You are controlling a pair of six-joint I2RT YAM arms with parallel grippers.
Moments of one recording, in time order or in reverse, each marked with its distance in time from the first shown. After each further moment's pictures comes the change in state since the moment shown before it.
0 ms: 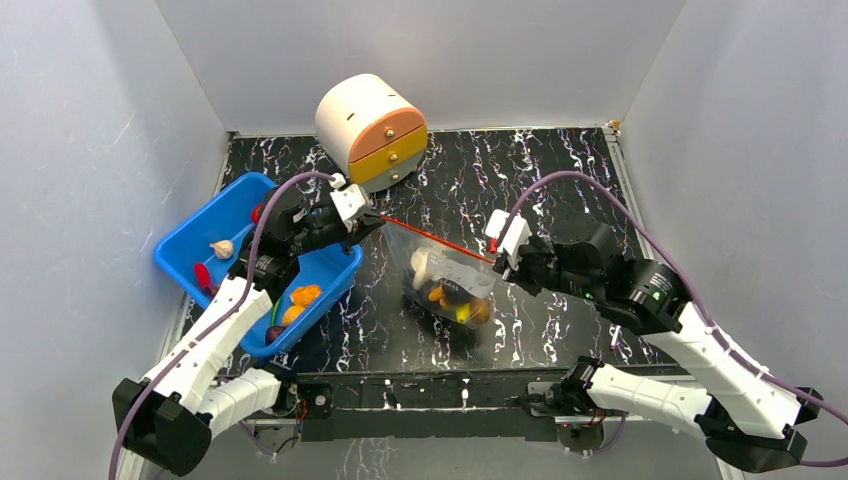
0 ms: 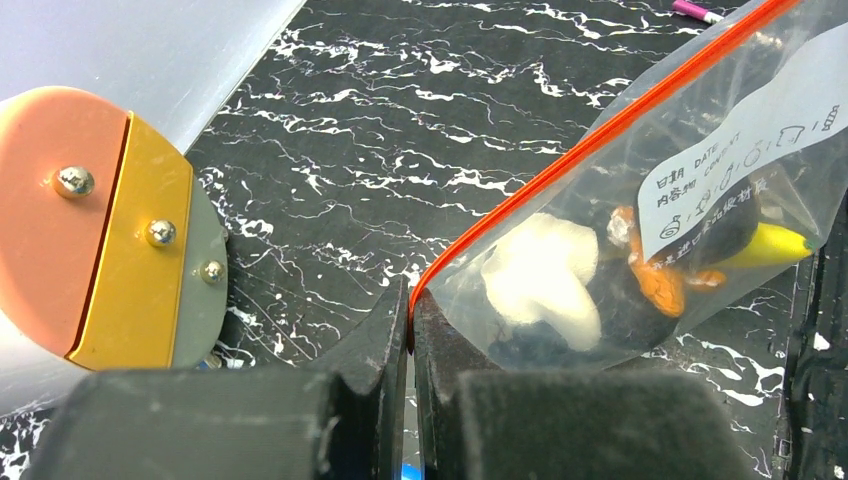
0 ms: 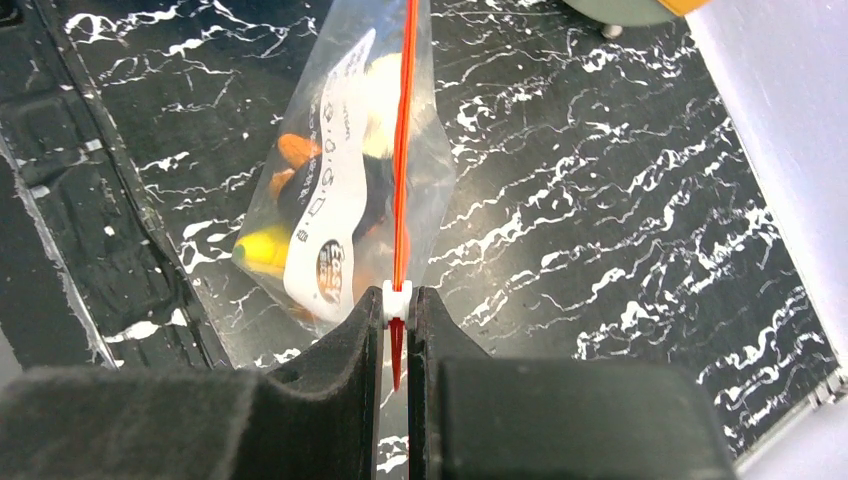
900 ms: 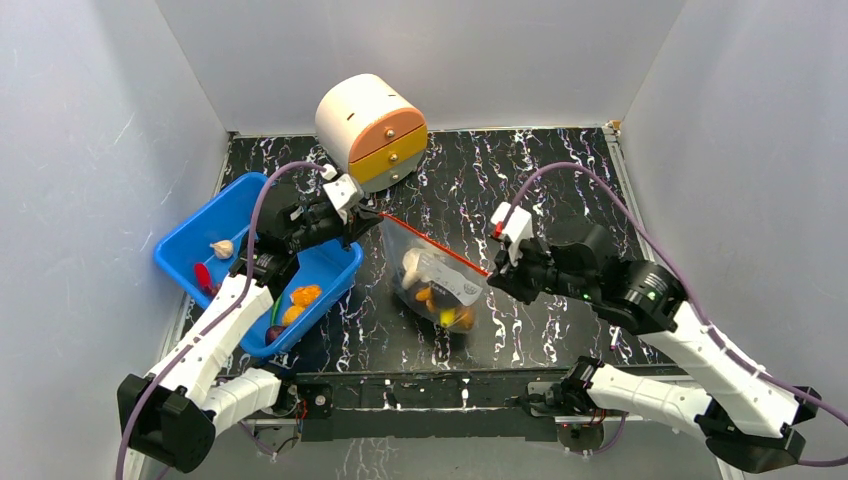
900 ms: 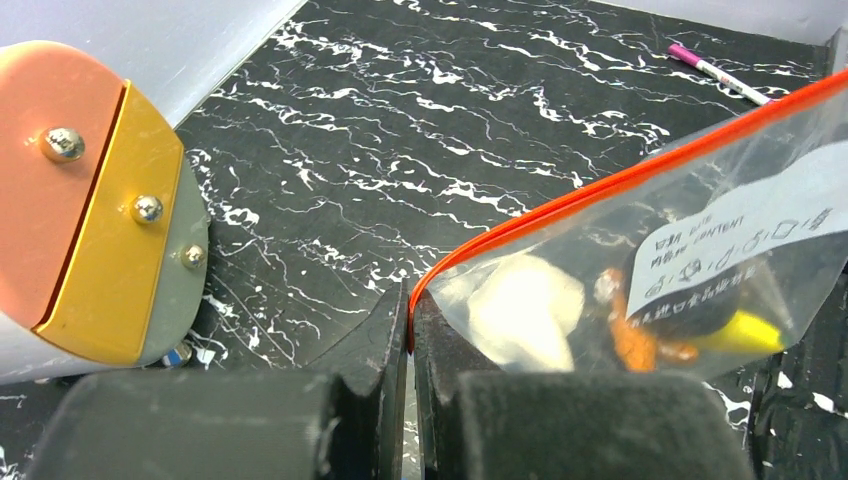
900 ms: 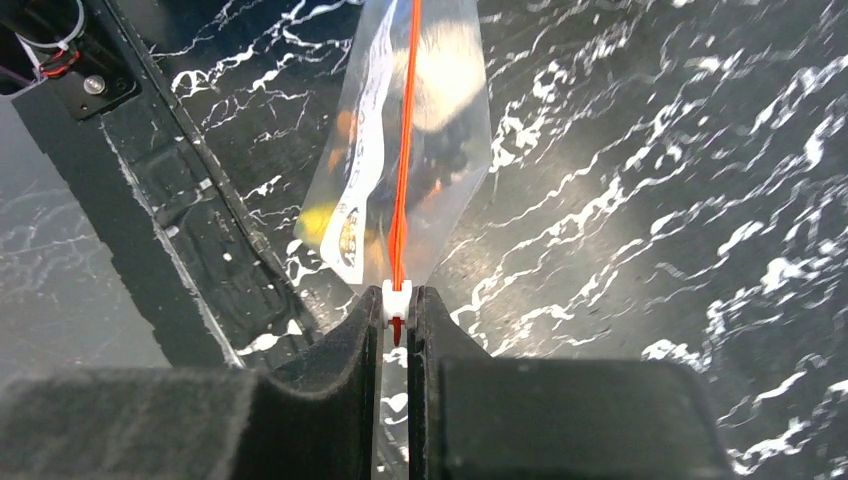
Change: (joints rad) left arm 0.043 0.022 -0.025 0.077 0.037 -0.138; right arm -0.001 -0.004 0.004 -0.030 -0.030 0.257
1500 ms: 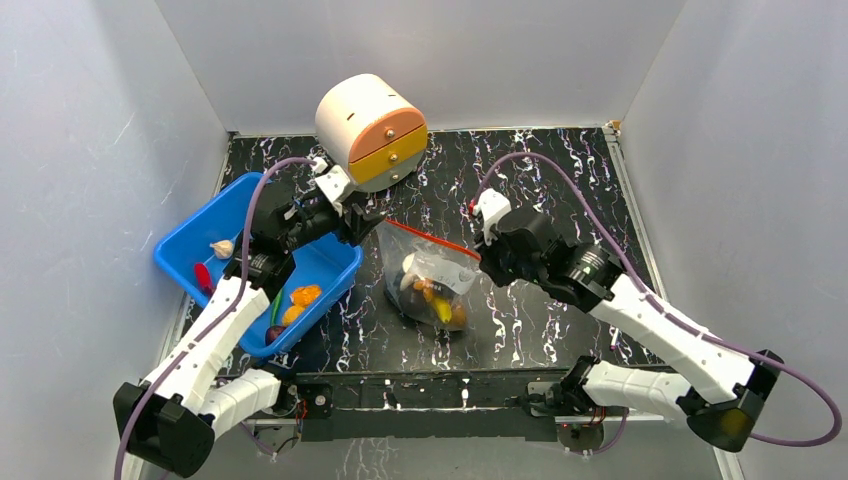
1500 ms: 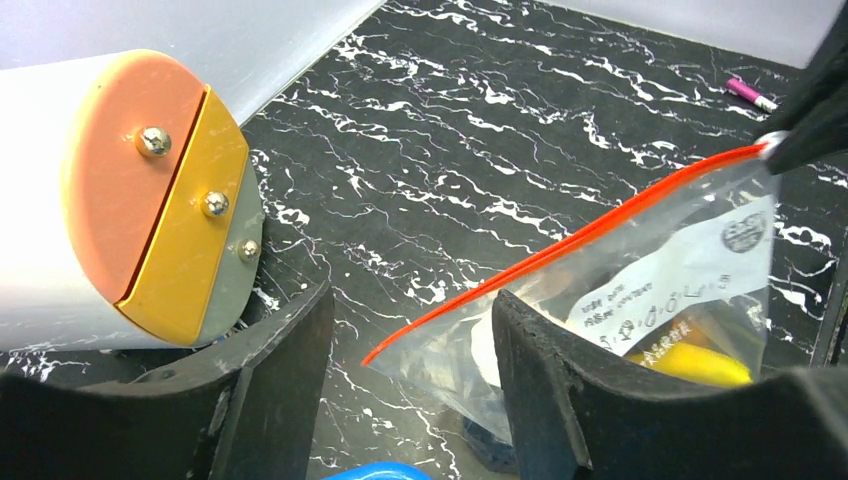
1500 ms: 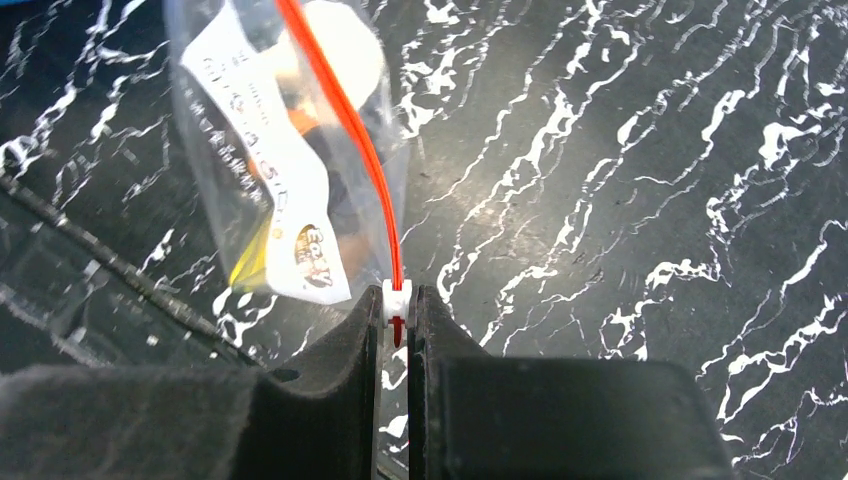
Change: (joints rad) left arm 0.005 -0.016 0.028 -0.003 -0.105 -0.024; right arm -0.014 0.159 -0.110 0.113 0.237 0.215
